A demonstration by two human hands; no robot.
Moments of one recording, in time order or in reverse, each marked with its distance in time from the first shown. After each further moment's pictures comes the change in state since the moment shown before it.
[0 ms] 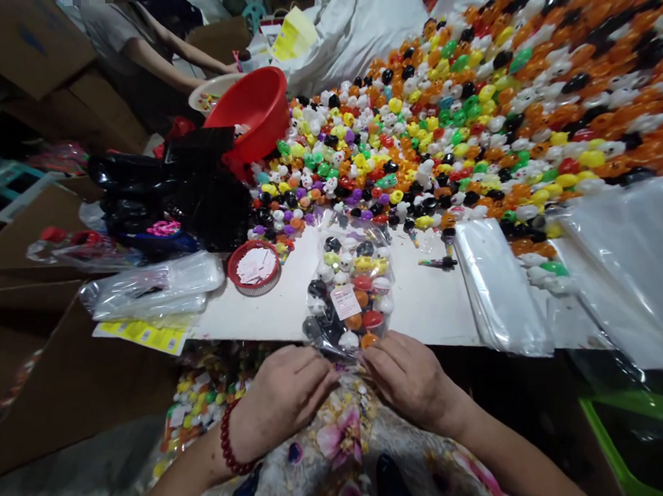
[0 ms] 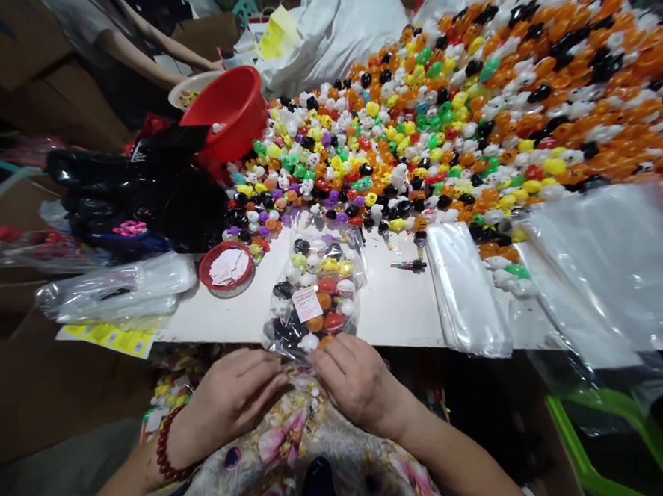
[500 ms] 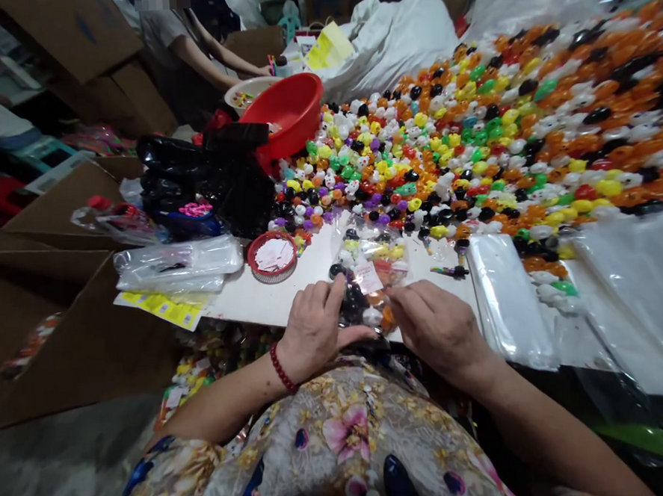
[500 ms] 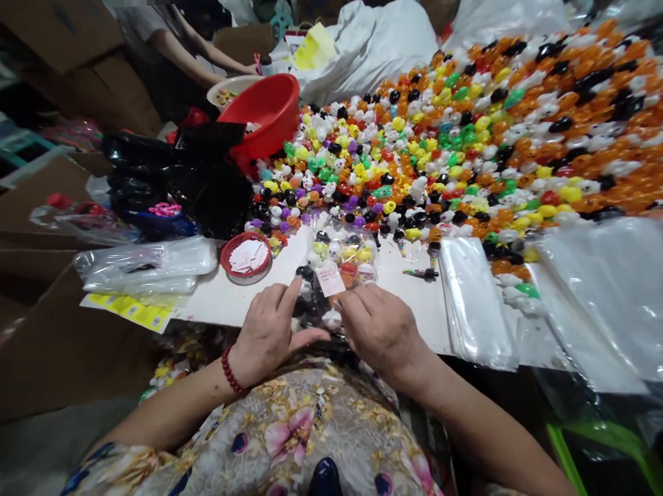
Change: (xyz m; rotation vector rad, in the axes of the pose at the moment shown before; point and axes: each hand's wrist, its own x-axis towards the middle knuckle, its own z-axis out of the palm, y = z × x) left_hand 0.035 -0.012 0.022 0.359 0.151 -0.252; right_hand 0.054 0.022 -0.030 -0.271 -0.021 -0.056
